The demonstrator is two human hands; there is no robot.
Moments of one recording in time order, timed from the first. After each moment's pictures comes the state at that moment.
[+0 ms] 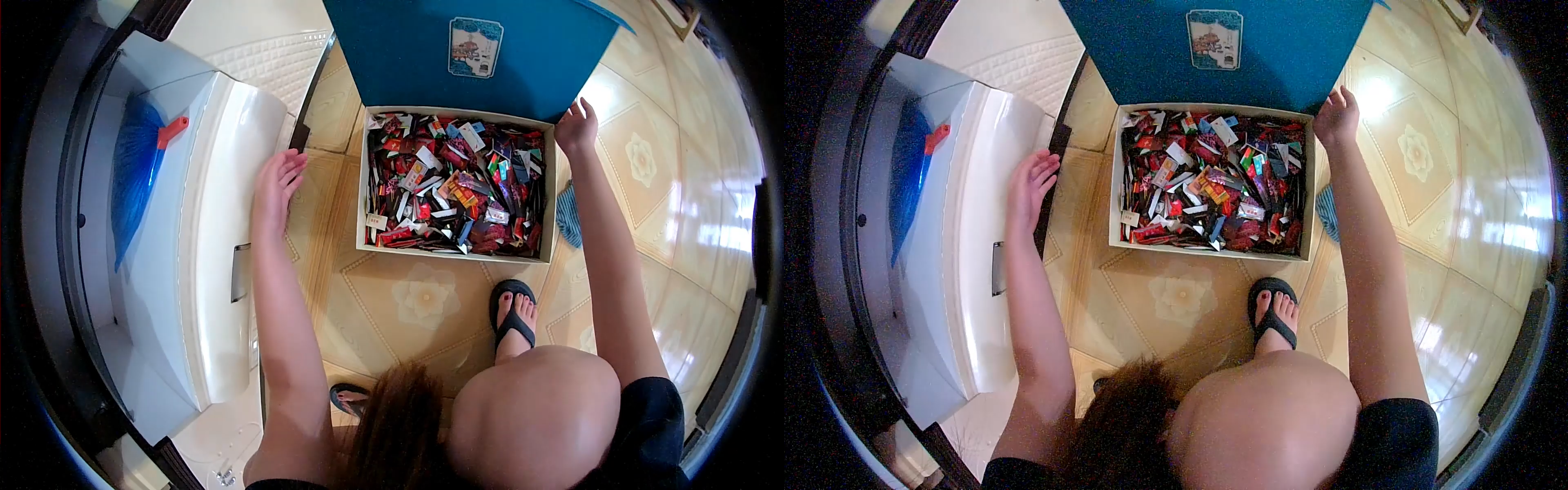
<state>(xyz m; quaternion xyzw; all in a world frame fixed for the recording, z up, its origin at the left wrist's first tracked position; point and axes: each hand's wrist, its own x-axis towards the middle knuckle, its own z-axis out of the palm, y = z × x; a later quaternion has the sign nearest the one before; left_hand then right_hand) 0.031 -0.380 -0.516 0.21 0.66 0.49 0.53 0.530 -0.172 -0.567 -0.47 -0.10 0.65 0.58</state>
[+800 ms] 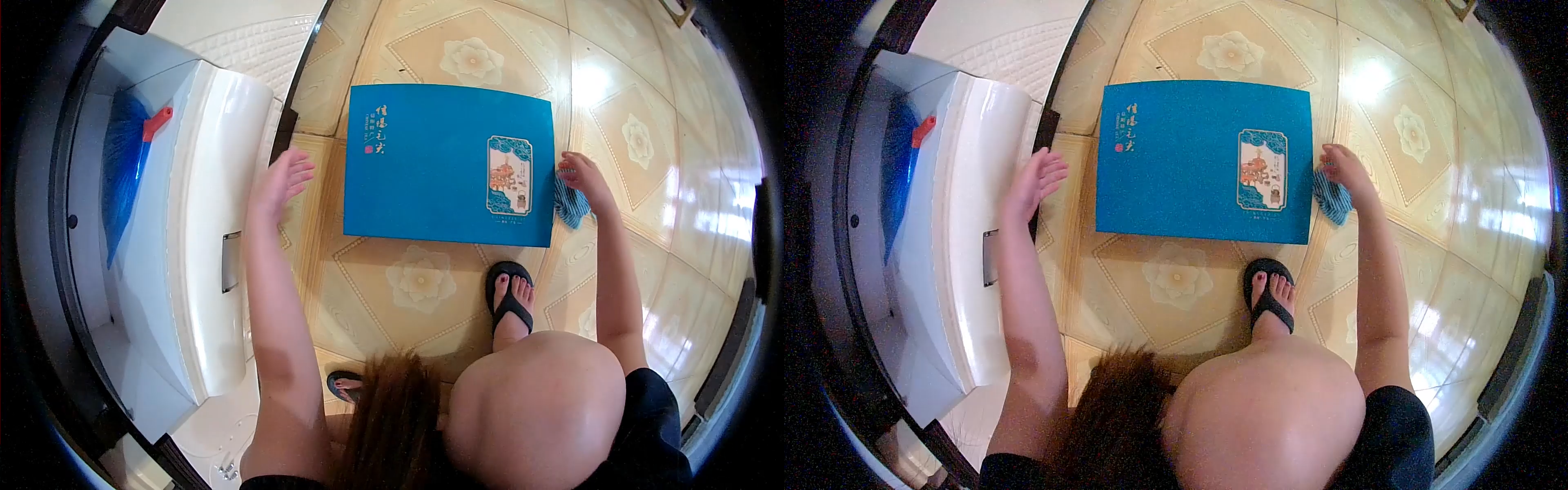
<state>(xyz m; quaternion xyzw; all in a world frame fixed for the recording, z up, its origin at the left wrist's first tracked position) 0.033 -0.382 -0.521 0.24 0.72 0.27 0.60 0.601 -0.304 -0.542 -0.69 -0.42 0.56 0.17</state>
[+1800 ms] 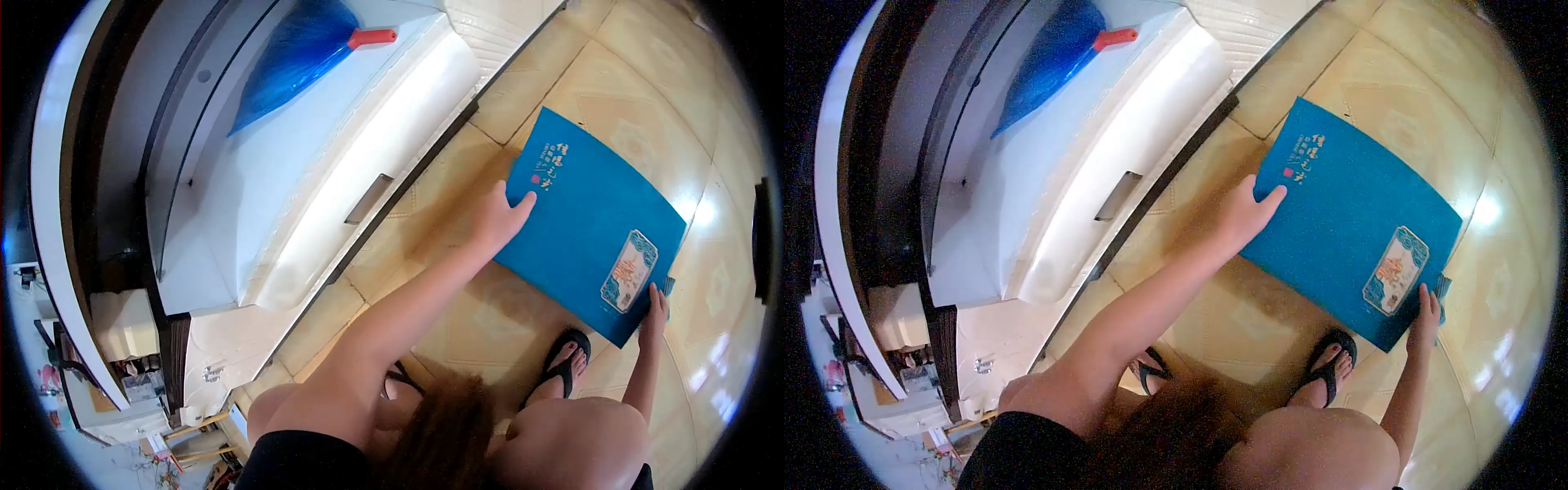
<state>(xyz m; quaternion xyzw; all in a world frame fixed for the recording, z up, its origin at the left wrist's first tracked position) 0.157 -0.414 -0.530 0.32 0.81 0.29 0.40 0.608 -0.351 -0.602 -0.72 -0.44 0.49 0.20</state>
